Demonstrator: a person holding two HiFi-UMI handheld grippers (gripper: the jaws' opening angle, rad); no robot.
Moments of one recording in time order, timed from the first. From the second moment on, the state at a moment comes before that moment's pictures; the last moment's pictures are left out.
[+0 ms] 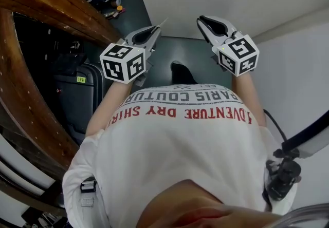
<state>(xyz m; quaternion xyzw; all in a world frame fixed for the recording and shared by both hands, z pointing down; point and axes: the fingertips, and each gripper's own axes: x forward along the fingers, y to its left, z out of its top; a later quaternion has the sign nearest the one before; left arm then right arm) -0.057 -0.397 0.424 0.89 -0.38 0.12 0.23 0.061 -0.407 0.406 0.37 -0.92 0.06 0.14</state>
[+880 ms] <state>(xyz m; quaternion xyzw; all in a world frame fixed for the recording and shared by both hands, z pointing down) -0.079 -0.525 0.427 0.86 -0.42 0.06 0.30 0.023 -0.618 0.363 0.34 -0.92 -0.08 0.20</state>
